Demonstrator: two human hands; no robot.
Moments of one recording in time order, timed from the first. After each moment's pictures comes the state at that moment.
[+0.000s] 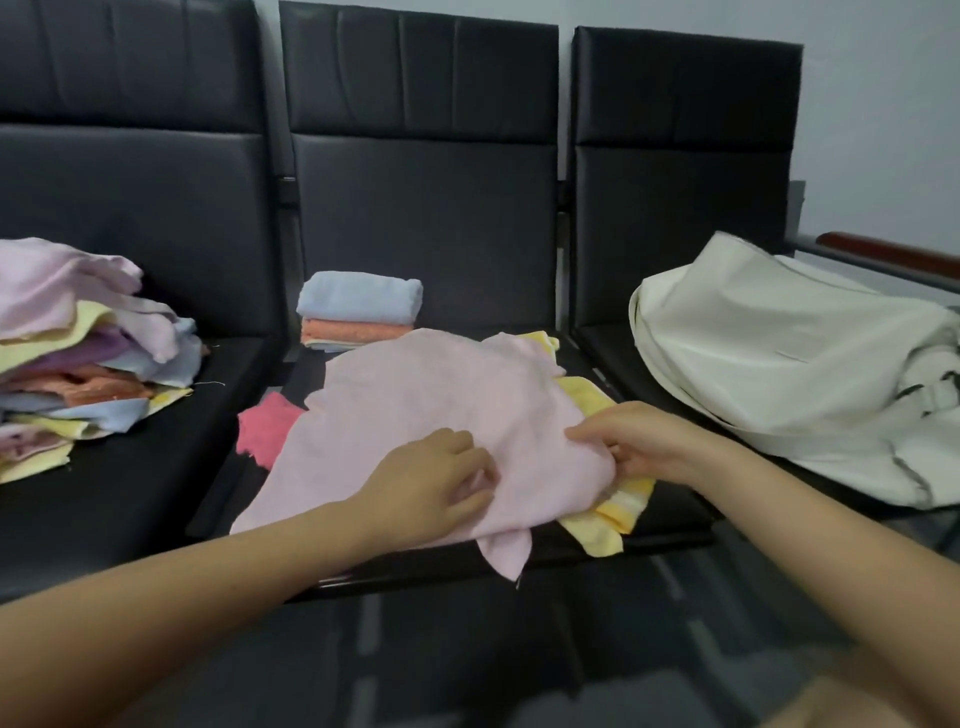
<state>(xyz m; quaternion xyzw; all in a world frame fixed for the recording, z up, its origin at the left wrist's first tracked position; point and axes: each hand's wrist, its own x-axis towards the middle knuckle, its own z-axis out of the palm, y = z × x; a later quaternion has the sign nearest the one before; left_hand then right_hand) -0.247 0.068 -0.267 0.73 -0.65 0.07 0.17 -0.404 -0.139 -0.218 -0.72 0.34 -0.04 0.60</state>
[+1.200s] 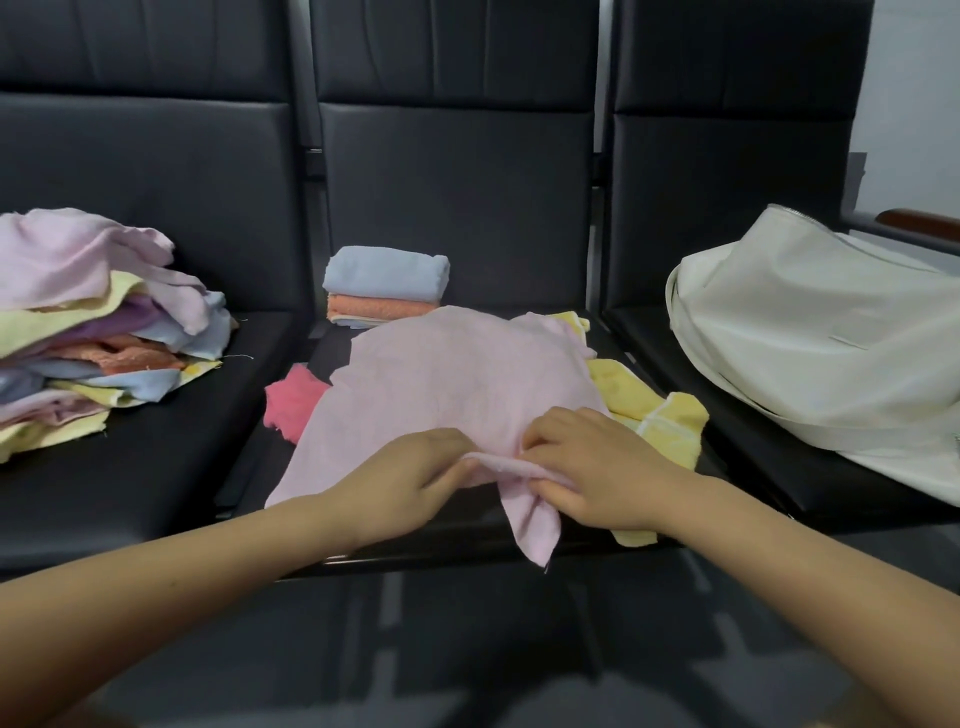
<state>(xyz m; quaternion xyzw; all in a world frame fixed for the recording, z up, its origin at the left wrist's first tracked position) -0.233 0.100 -0.271 0.71 -0.64 -0.01 0.29 -0.383 -0.095 -0.256 -0.99 -0.07 -0.12 -0.04</state>
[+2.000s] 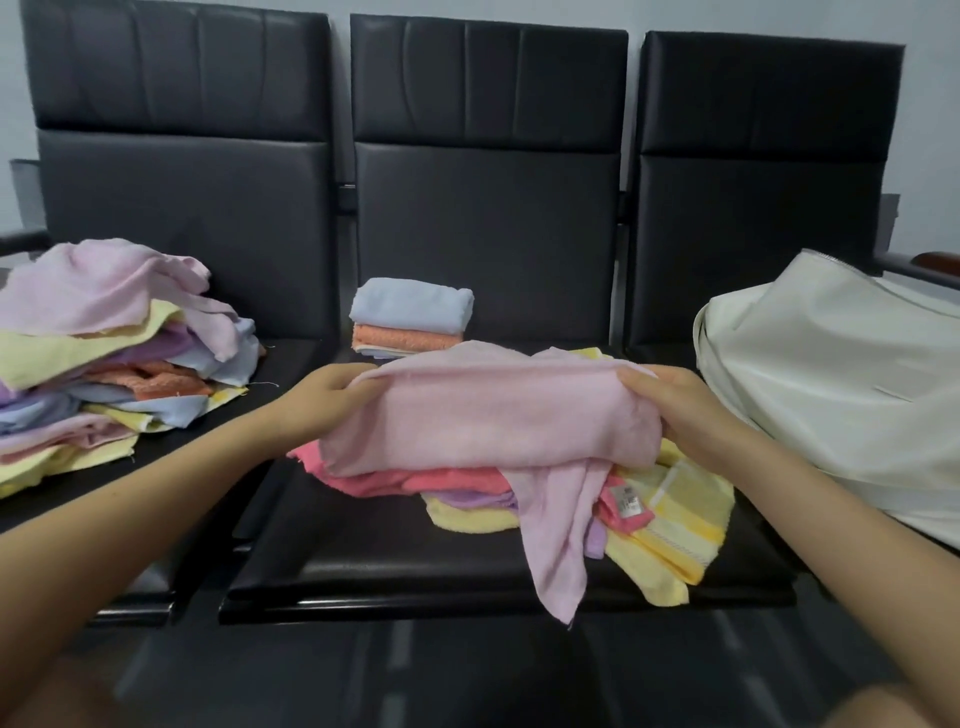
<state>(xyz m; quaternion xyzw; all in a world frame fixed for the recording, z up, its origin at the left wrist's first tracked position) -0.128 0.125 -0.214 0.81 -0.41 -0.09 0.42 -0.356 -0.158 -0.206 -0.77 0.22 -0.23 0.55</state>
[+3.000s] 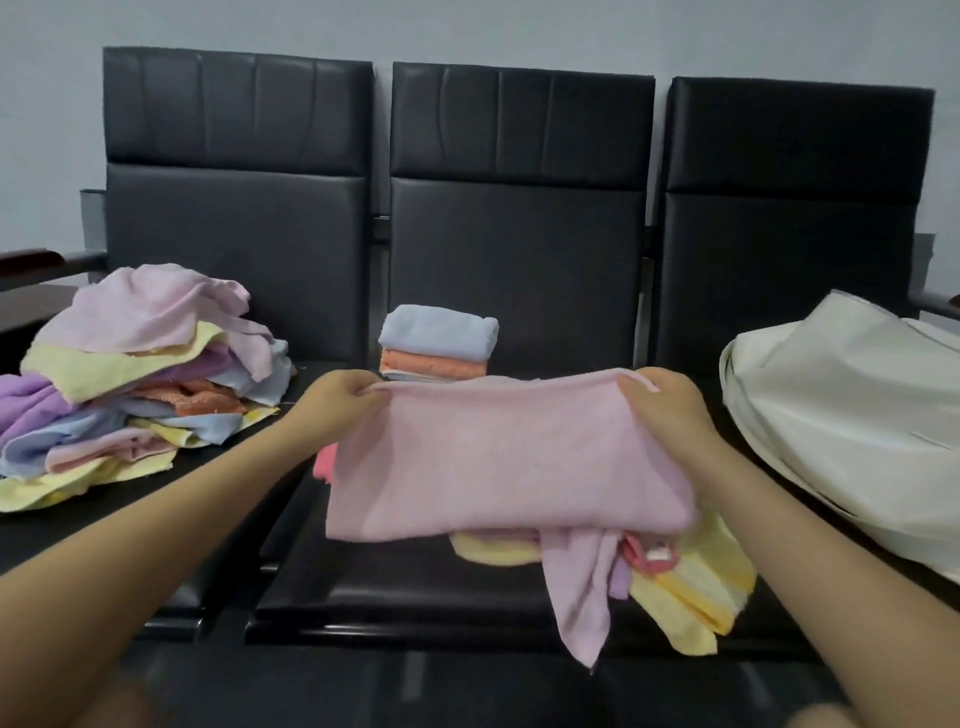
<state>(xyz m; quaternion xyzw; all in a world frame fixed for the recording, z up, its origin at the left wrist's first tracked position) -0.105 0.126 -0.207 0.88 -0.32 0.03 0.36 -0.312 -0.151 -0.195 -0.82 0.30 -0.31 0.39</state>
